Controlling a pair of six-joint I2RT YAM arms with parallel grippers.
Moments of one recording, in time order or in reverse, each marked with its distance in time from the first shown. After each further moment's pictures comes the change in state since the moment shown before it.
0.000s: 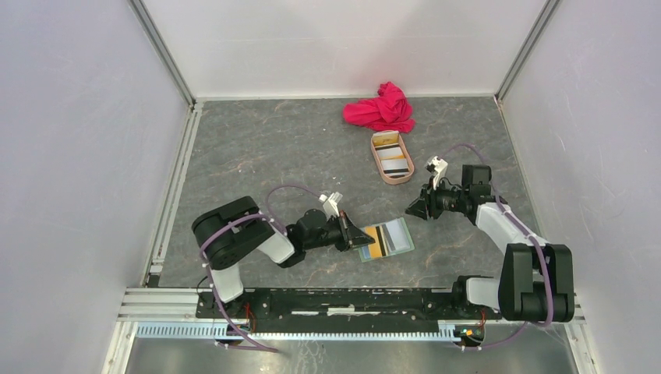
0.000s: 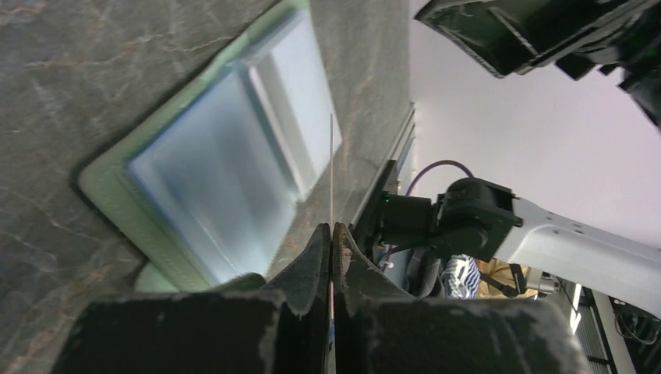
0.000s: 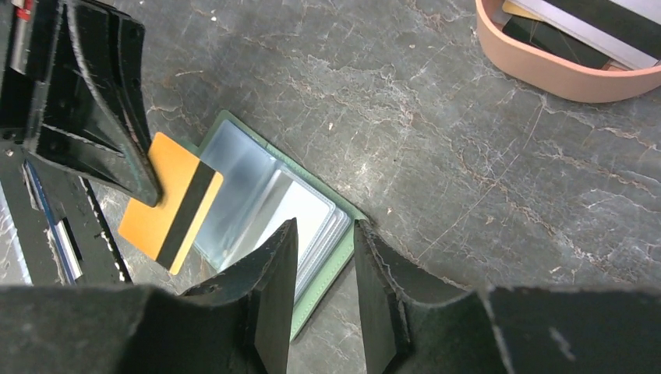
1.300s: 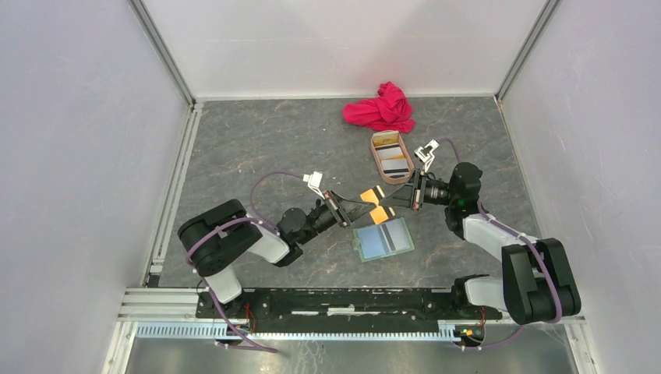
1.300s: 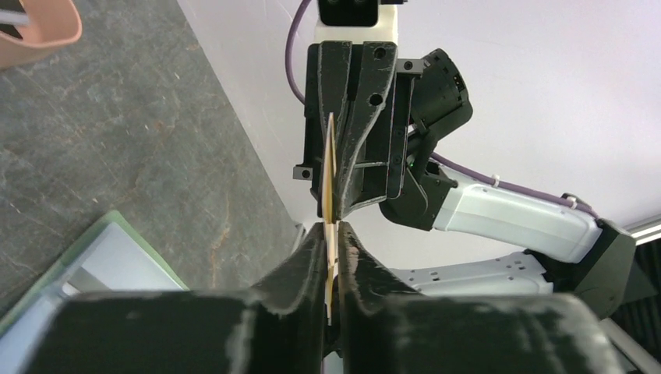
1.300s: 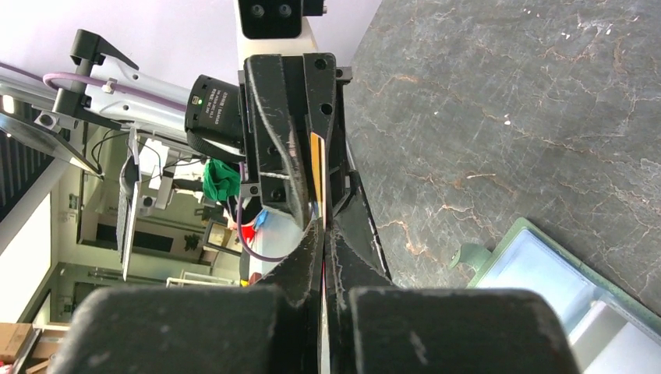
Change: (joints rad) left arm 0.016 -0.072 -0.014 0.433 -0.183 0.062; right arm 0.199 0.021 -0.134 0.938 -0.262 1.310
